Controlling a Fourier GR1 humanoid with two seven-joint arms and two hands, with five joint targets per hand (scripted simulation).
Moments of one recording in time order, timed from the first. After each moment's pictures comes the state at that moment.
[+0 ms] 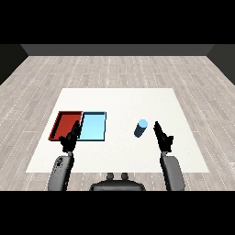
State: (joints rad) left arm 0.00 0.13 -0.01 -1.58 0.04 0.01 0.01; right arm 0.00 -0.09 -0.02 -1.56 0.01 0.03 0.02
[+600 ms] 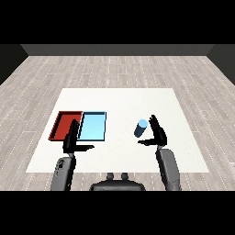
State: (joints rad) left arm 0.03 0.06 0.01 -1.62 0.05 0.00 -0.24; right arm -0.13 -0.06 -0.05 -1.45 -0.06 0.11 -0.18
